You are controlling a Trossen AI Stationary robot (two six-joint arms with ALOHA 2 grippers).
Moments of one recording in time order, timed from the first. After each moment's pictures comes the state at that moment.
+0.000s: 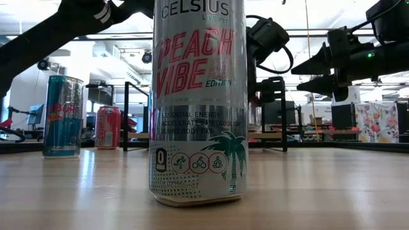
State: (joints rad) left arm 0.10 2.44 2.01 -0.29 -1.12 -0.78; right arm -0.02 0.72 0.04 0.60 0.47 0.33
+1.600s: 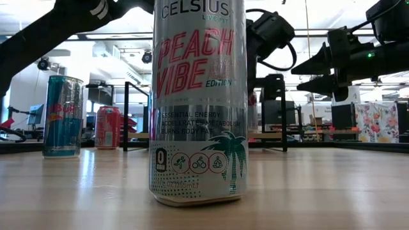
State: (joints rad) left arm 0.05 2.43 2.01 -0.38 -1.23 -0.78; right arm -0.02 0.72 0.04 0.60 0.47 0.33
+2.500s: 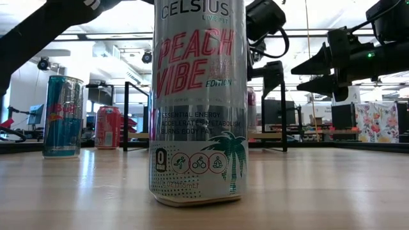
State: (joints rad) left arm 0.06 2.34 2.01 -0.53 -0.95 -0.87; right arm -0.02 0.72 0.04 0.60 0.47 0.33
